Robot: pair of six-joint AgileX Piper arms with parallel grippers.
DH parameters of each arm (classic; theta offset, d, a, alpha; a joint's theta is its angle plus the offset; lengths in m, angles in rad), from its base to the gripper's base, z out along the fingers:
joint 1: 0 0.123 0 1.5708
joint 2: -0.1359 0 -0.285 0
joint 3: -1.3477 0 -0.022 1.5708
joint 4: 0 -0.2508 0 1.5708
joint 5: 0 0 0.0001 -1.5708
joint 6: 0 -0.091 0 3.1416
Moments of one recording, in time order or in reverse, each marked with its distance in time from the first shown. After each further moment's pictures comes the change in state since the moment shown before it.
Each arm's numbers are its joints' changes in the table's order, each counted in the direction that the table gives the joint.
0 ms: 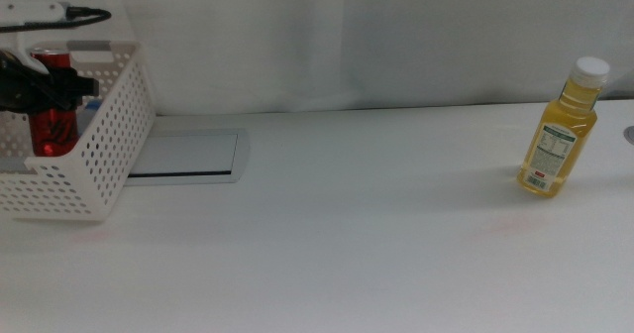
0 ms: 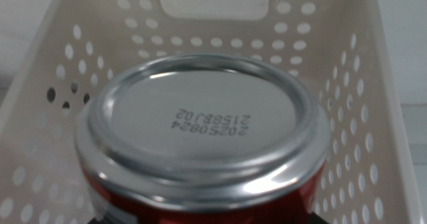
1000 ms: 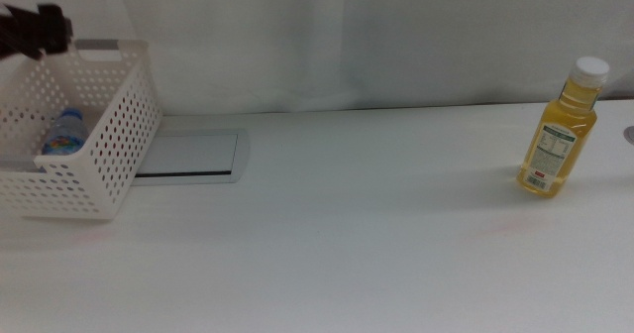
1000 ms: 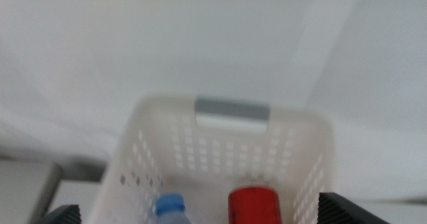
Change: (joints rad) left arm 0.000 0.148 0.014 0.032 -0.044 0.059; right arm 0.000 0.000 0.000 0.000 0.000 0.000
